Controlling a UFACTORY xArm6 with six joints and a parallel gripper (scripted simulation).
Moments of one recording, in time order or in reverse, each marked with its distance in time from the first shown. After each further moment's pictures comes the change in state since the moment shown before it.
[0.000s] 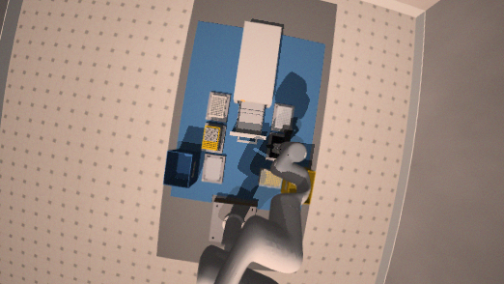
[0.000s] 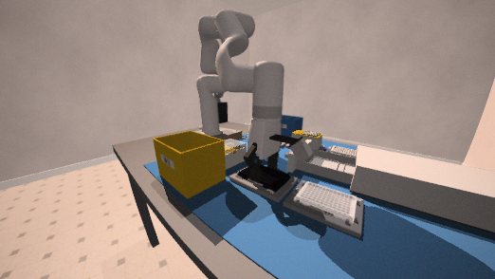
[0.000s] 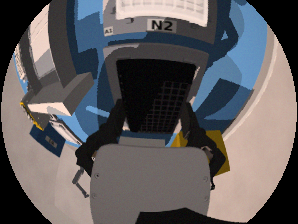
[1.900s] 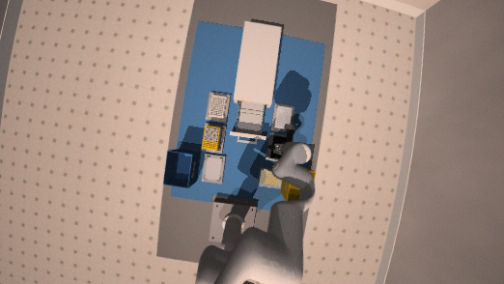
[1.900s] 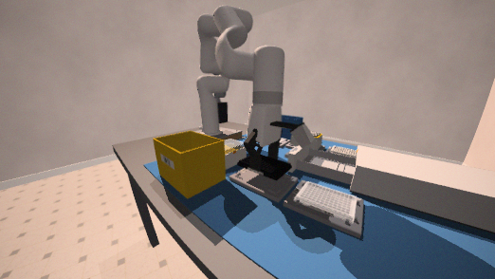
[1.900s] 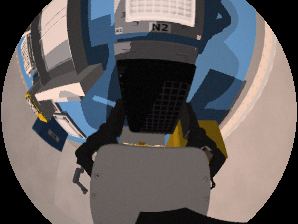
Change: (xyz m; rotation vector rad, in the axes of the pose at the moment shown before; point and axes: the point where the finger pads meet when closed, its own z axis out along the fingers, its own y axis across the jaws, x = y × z) arm 0.000 0.000 -0.034 0.000 -0.001 0.000
